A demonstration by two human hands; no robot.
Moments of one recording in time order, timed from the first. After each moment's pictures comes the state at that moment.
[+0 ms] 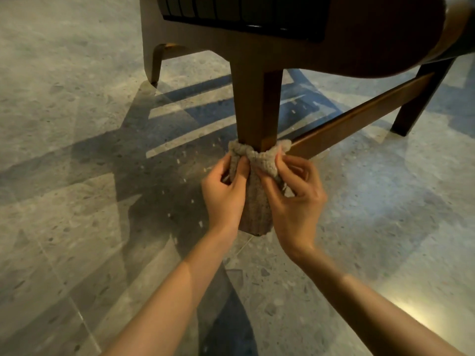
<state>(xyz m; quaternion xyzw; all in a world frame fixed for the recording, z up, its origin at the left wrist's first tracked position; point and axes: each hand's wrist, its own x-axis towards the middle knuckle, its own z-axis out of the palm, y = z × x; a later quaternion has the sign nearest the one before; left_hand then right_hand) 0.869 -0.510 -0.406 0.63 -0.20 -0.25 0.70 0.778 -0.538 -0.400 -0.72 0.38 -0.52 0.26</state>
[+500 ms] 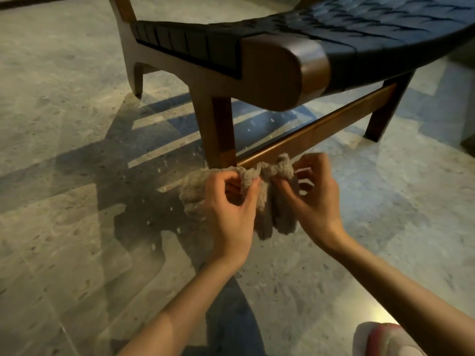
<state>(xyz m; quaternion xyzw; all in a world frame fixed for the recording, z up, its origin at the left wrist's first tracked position) 0.804 -0.509 -0.387 0.66 -0.35 -0.01 0.66 0.697 -0.587 -0.361 -0.78 0.35 -0.41 0.31</state>
